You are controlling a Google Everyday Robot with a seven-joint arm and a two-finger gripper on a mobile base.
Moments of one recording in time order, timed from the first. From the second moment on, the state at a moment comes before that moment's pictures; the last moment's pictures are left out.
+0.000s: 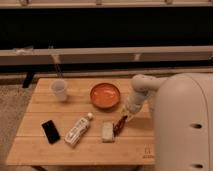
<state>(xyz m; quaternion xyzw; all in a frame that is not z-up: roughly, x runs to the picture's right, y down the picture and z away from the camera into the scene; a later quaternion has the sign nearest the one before) 0.112 0.160 0.839 -0.29 0.33 0.84 0.31</state>
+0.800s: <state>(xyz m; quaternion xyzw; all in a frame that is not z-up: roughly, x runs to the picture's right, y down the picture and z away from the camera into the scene) 0.104 0.139 0.850 -0.30 0.32 0.85 0.31</state>
